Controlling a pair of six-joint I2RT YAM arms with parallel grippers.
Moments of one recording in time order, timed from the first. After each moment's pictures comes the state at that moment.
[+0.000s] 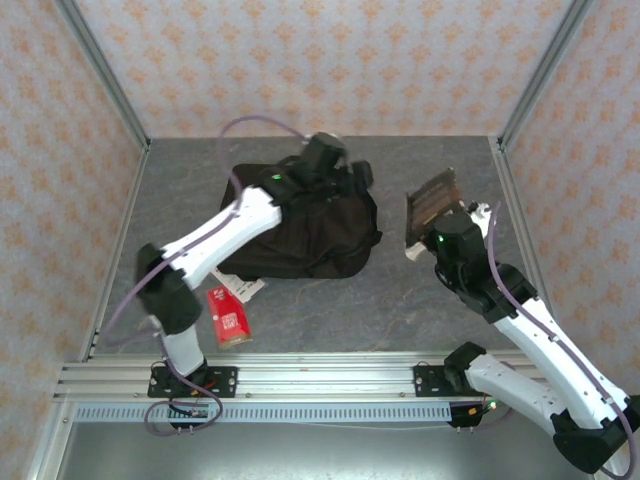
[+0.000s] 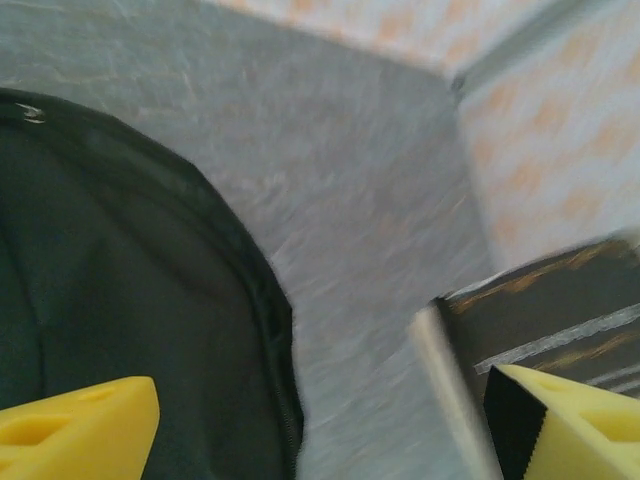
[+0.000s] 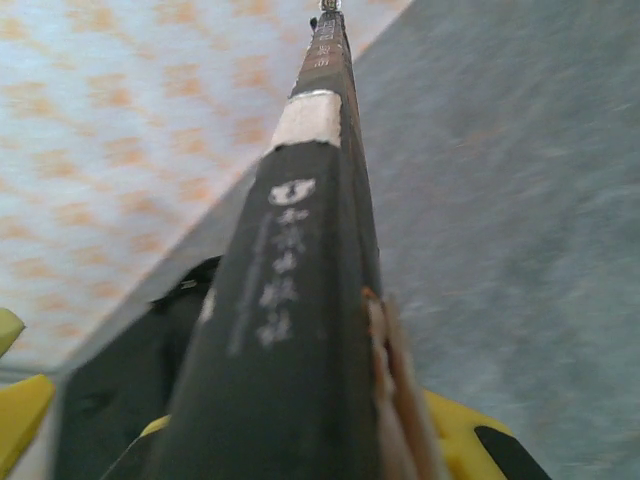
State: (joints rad) left arm -0.72 1.85 1.84 -0.68 -0.09 -0.72; right arm 0.58 0.79 0.94 -0.74 0.53 1.05
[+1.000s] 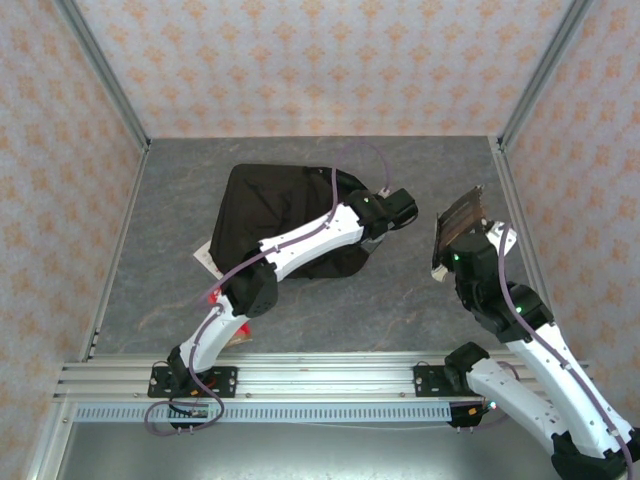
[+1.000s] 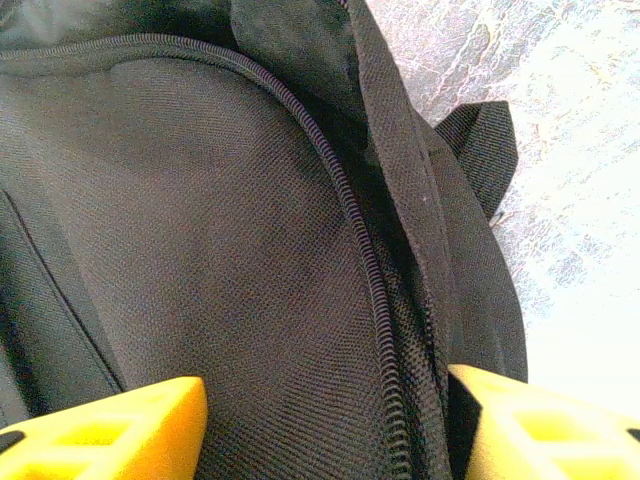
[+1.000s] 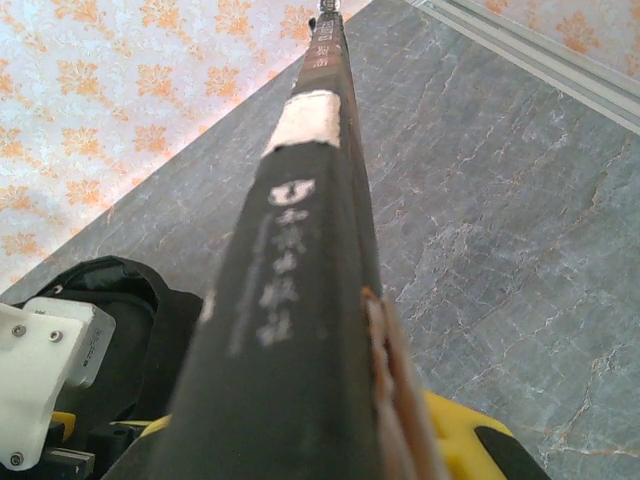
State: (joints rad) left arm -0.92 2.31 2.25 -1.25 -0.51 -0.25; right arm 0.52 0.64 0.86 -0.86 0.57 0.91
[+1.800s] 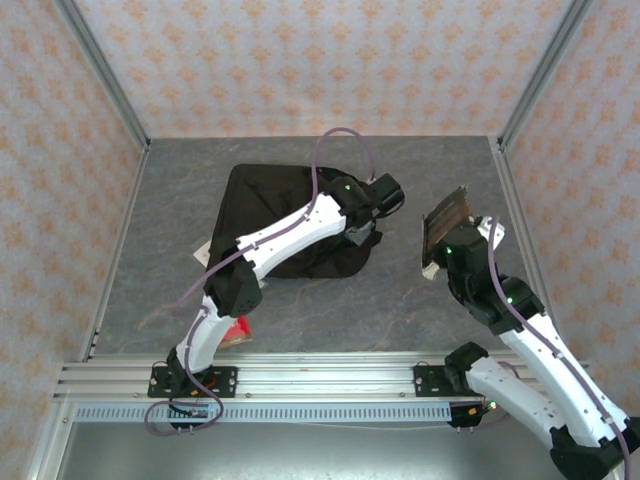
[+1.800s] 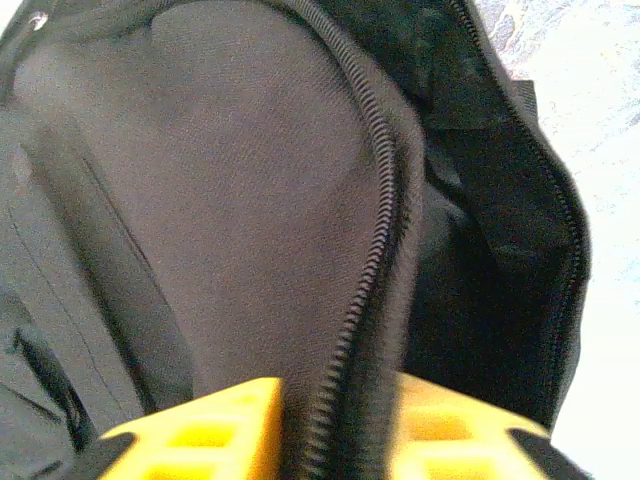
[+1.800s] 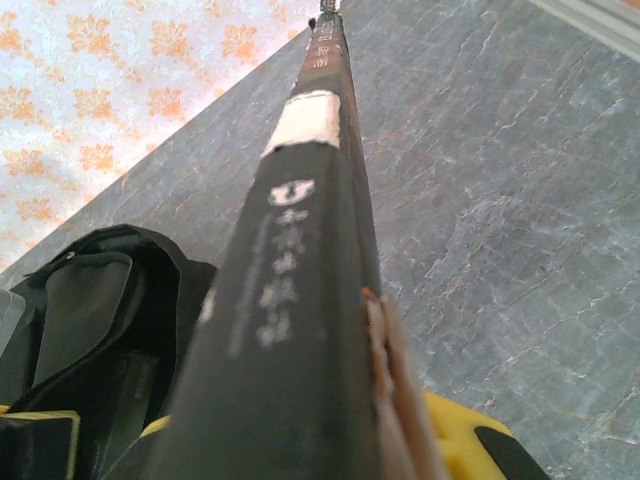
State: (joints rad) left arm -0.87 2.18 2.19 -1.29 -0.43 -0.23; right arm 0.51 0.71 0.86 -0.81 0.48 0.91
